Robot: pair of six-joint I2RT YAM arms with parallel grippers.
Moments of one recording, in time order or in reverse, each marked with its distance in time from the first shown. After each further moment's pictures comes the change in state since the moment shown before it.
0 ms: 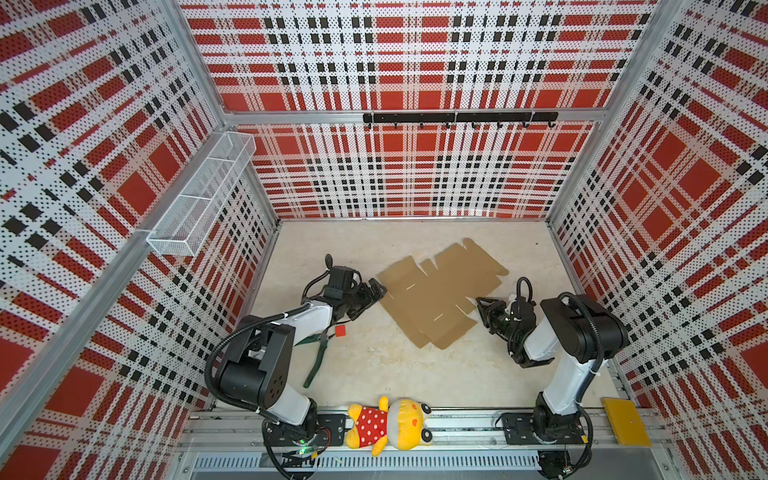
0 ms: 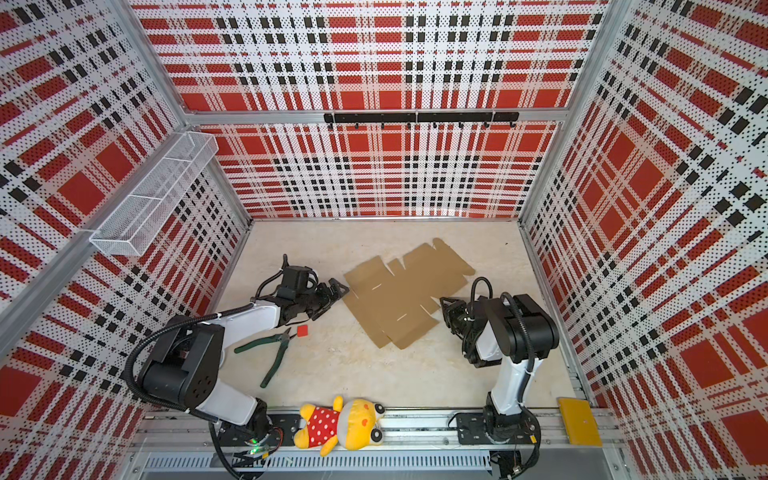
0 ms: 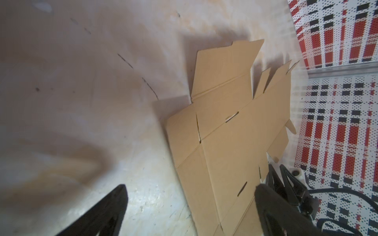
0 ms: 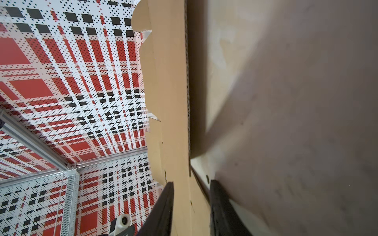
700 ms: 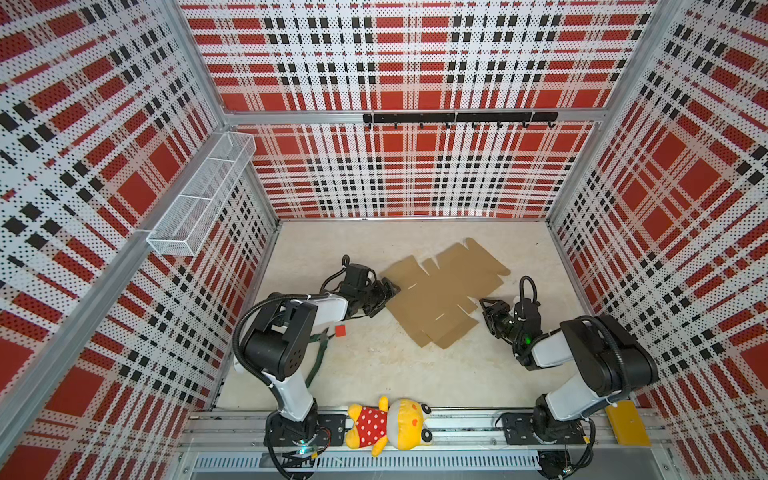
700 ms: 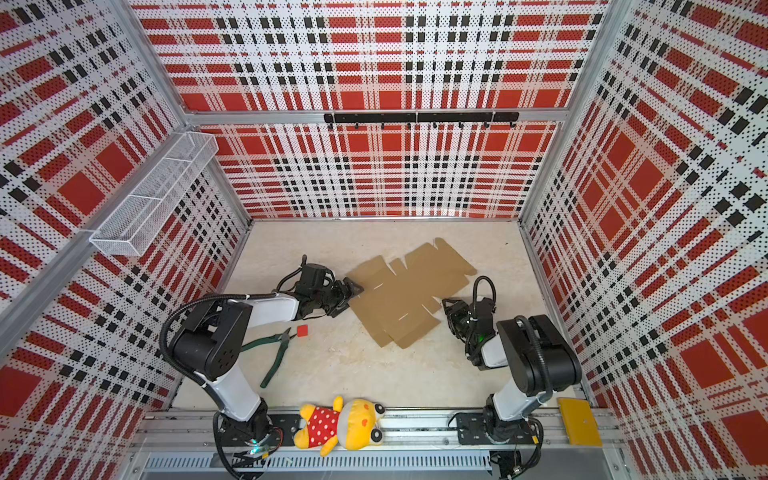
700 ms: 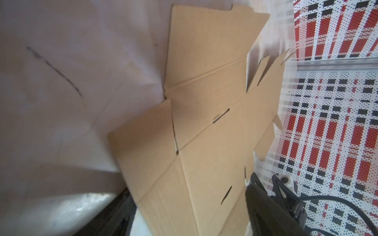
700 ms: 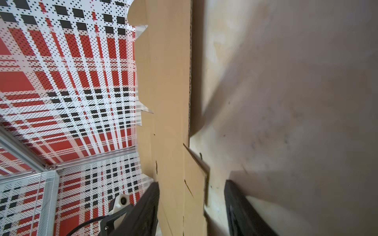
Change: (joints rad) left arm -0.074 0.199 0.095 0.123 0.068 -0.136; right arm -0.003 -0.291 -0.028 -0.359 0.042 -0.097
